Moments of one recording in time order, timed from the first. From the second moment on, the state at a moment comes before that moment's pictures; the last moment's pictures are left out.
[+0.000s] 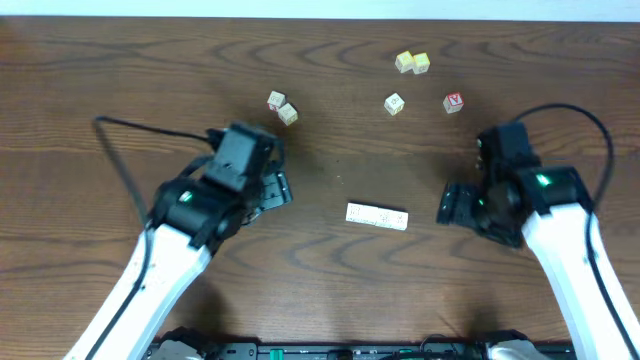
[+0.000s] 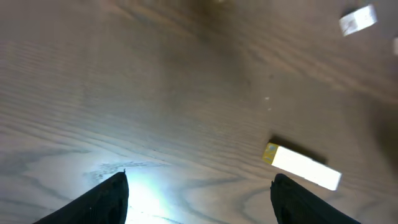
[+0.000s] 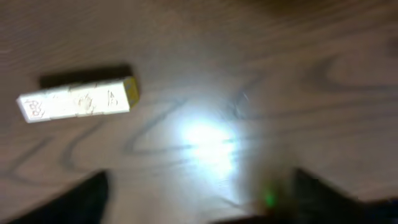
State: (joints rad) left arm -0.46 1.22 1.14 -0.98 -0.08 -0.72; right arm 0.16 1.26 1.10 -1.25 -0.02 0.49
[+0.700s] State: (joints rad) left arm -0.46 1.17 1.14 -0.98 -0.08 -0.72; right arm 0.22 1.14 1.10 -1.32 -0.14 0.65
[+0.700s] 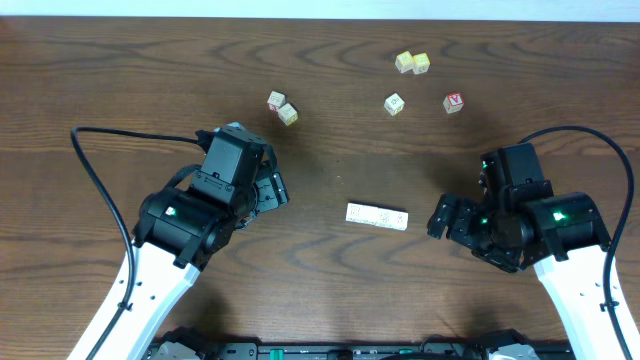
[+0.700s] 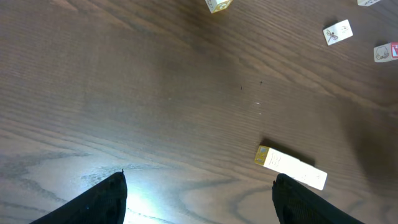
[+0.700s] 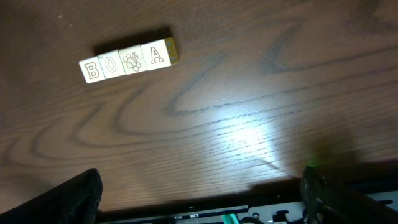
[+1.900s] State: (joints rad) left arm -0.46 1.17 1.14 -0.98 -0.09 -0.72; right arm 0.09 0.08 0.18 -0.18 -0.16 0.21
